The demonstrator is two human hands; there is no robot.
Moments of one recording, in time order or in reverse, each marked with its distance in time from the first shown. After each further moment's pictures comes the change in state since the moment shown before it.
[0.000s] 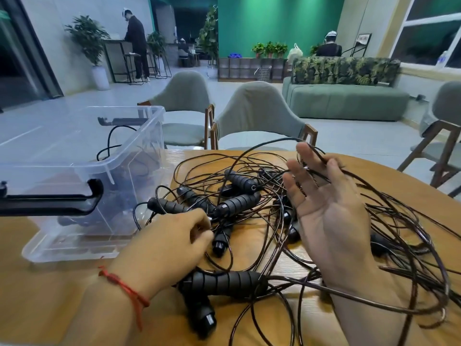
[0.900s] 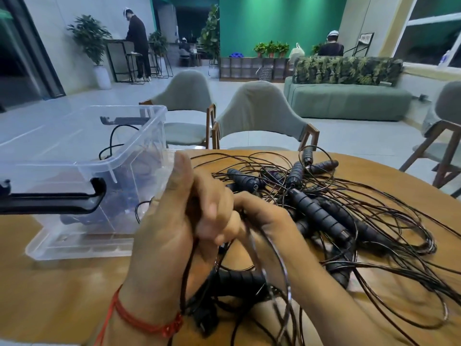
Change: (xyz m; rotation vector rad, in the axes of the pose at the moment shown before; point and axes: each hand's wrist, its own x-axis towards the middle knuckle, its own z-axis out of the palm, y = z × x) left_hand -0.021 0.073 -0.023 -1.823 0.079 0.430; right_hand -0.020 0.067 0.003 -0.803 -0.473 -0.019
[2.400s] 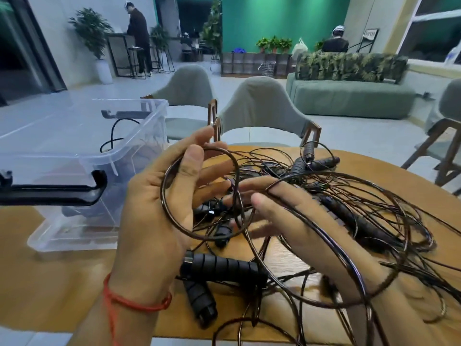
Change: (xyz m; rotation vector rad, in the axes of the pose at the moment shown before) left_hand 0.004 0.003 -0.009 0.484 0.333 0.194; right_hand -0.005 -0.036 -0.048 0.001 -0.195 0.138
